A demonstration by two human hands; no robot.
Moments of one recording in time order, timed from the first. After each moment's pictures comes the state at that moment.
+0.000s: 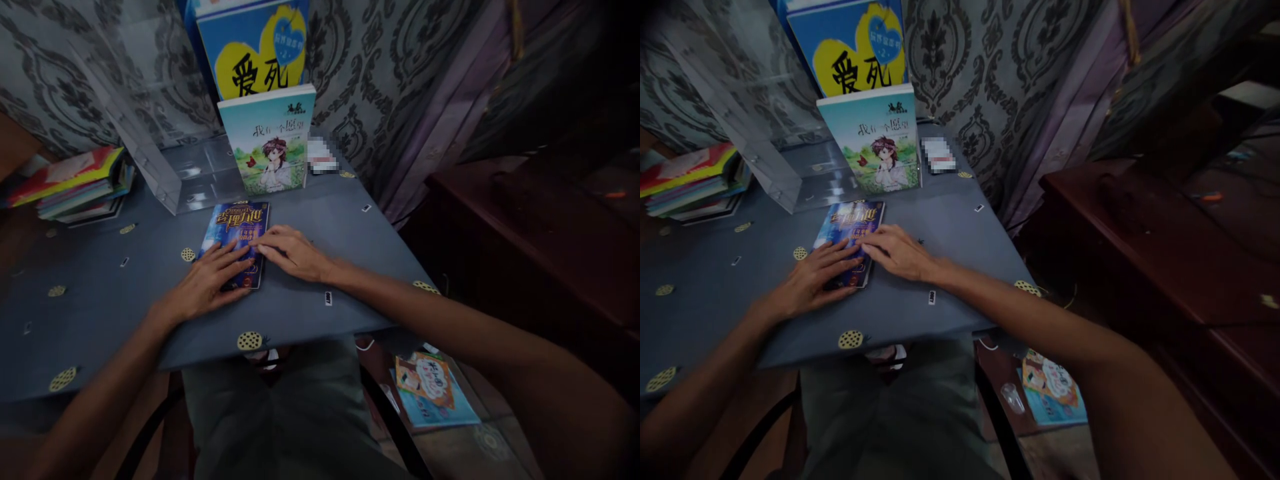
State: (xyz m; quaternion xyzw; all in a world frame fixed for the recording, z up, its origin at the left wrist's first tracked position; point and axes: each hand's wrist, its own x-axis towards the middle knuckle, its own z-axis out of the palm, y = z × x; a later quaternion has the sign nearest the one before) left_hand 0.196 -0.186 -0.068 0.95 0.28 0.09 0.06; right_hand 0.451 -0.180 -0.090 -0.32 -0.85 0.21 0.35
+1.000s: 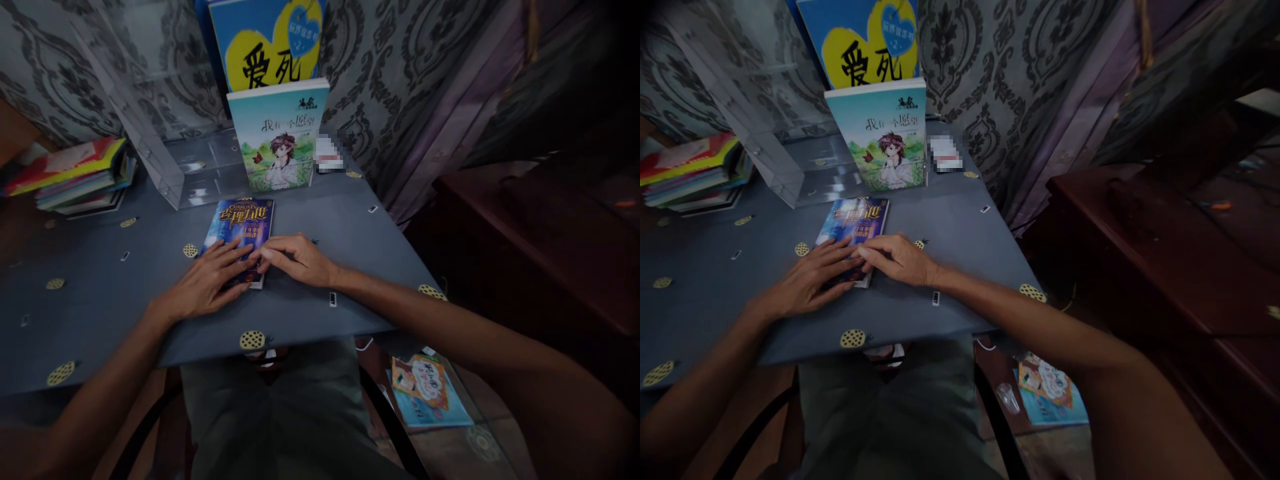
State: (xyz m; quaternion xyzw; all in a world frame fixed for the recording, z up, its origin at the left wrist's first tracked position) left_hand 0.193 -0.190 -0.065 0.95 0.29 0.07 0.08; right_hand 0.442 -0.197 -0.076 -0.27 -0.78 0.39 0.40
